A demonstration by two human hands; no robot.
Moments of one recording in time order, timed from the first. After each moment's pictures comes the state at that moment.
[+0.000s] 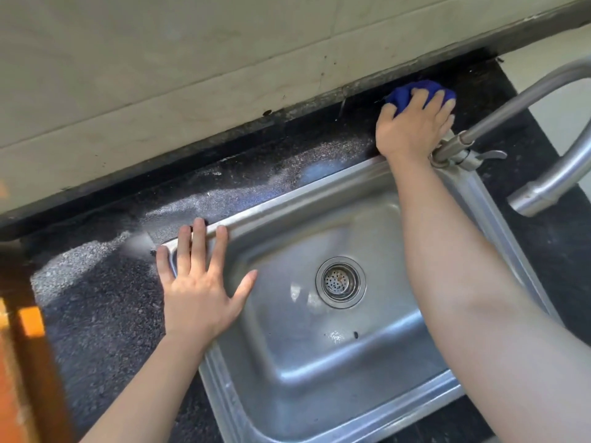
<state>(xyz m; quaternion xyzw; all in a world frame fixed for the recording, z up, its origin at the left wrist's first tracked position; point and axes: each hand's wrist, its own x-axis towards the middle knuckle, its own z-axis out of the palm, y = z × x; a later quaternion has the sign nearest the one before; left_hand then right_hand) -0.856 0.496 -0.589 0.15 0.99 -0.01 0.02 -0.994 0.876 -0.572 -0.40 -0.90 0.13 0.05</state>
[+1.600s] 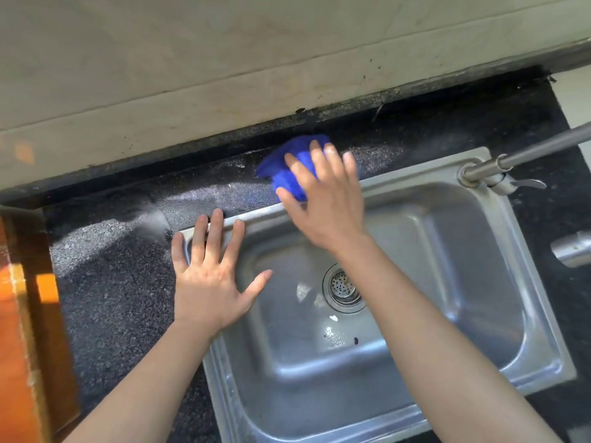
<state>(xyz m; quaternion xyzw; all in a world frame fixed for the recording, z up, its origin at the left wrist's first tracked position) -0.857 0.496 -0.590 0.15 0.99 -0.01 0.02 -0.935 0.721 -0.585 0.01 -1.00 0.09 0.02</state>
